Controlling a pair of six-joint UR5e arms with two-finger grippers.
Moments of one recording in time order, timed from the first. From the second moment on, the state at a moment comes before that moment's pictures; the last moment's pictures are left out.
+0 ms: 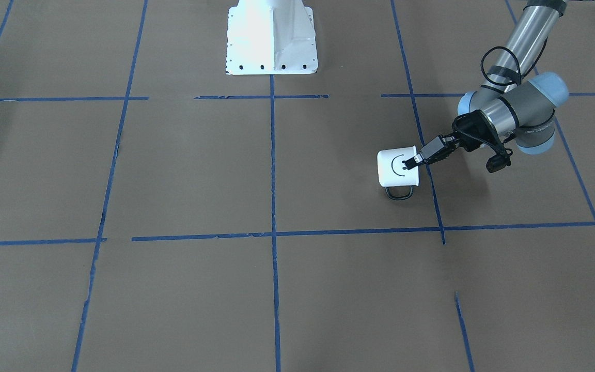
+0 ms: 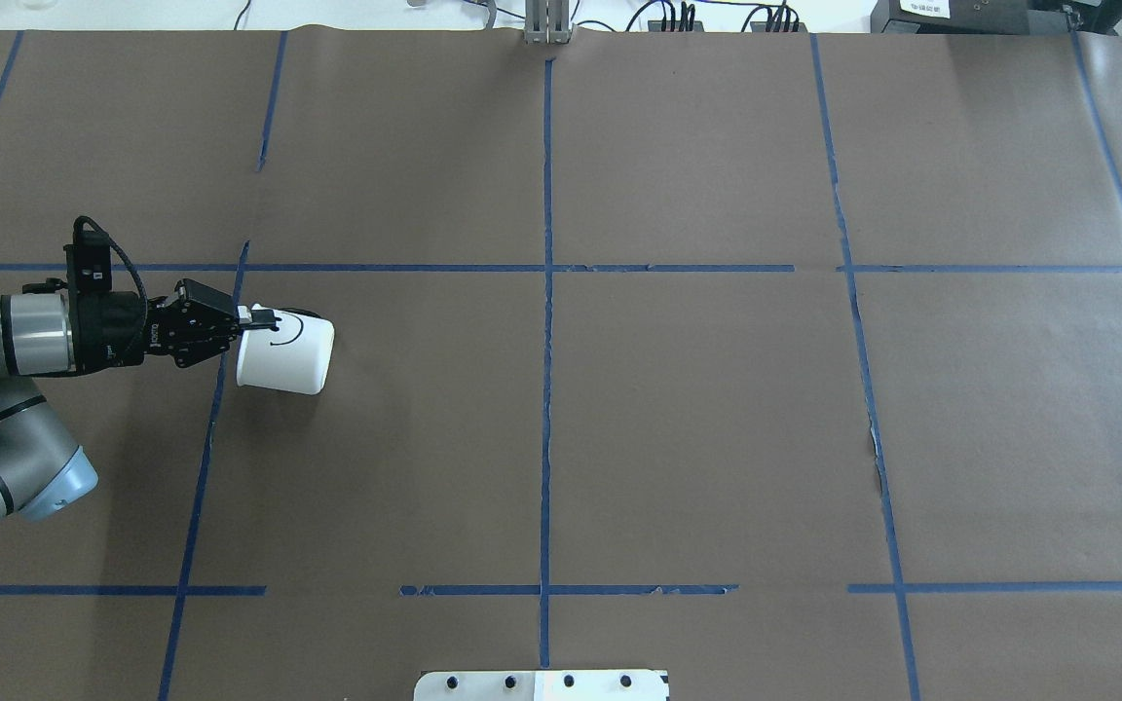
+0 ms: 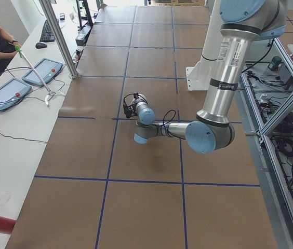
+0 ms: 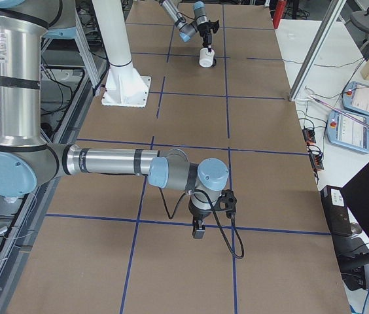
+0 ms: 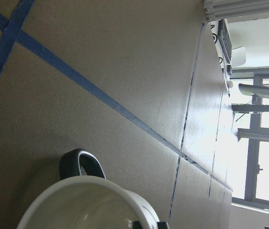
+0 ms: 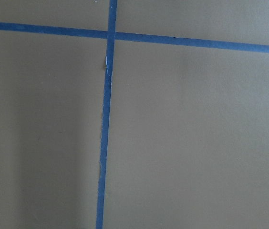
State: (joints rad) left arm -0.75 -1.83 -1.21 -3.55 -2.02 -2.04; right arm 1.57 -1.64 1.66 -1.72 2.28 -0.15
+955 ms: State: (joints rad) left arm -0.79 -1.88 -1.53 -3.13 -2.15 -2.10; right arm 1.57 -1.64 1.66 -1.72 2.28 -0.15
